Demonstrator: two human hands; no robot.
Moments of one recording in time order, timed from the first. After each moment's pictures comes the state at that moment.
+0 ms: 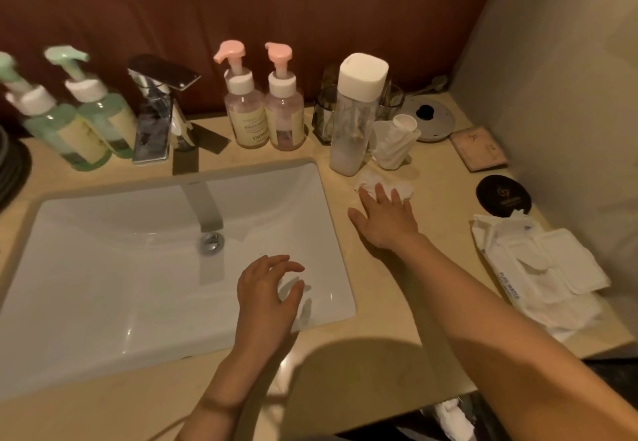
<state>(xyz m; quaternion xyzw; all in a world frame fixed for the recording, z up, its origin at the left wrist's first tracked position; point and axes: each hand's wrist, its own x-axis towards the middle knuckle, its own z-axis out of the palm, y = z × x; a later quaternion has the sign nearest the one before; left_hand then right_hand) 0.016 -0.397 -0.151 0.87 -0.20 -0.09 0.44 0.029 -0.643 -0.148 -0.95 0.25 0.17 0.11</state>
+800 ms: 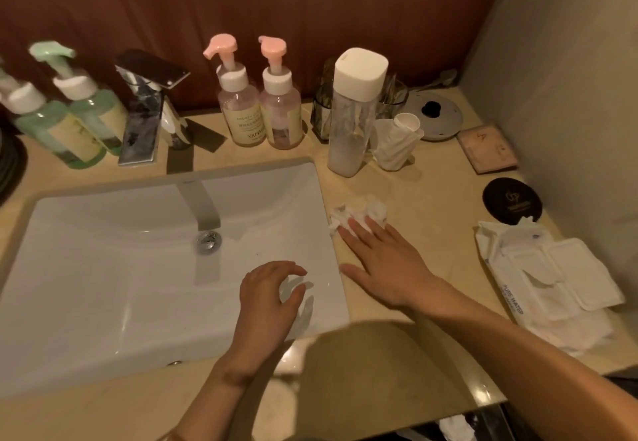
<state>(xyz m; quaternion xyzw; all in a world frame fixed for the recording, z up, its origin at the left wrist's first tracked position) 0.021 -0.415 -0.153 0.87 -0.22 -0.10 0.43 -0.027 -0.628 -0.141 -0.99 0.03 0.15 0.05</state>
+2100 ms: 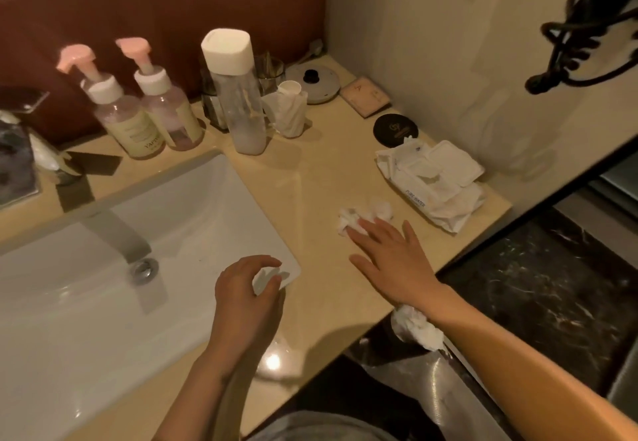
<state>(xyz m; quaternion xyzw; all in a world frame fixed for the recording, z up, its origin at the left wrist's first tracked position) -0.014 -0.406 -0.140 0.83 -0.31 -0.19 0.41 -0.171 -0.598 -0.149 -0.94 0.30 0.08 0.10</state>
